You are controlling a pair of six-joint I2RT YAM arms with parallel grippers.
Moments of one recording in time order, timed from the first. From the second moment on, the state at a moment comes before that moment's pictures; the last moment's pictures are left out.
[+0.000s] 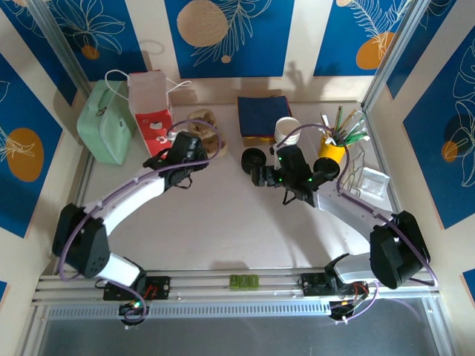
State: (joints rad) left arm -0.55 1.51 1.14 -0.45 -0.34 -0.65; right arm 0.54 1.35 0.85 -0.25 0.00 0.36
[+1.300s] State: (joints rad) left arm -0.53 2.08 1.65 -0.62 -0.45 -0.70; right arm 0.63 1.47 0.90 -0.25 0.16 0.33
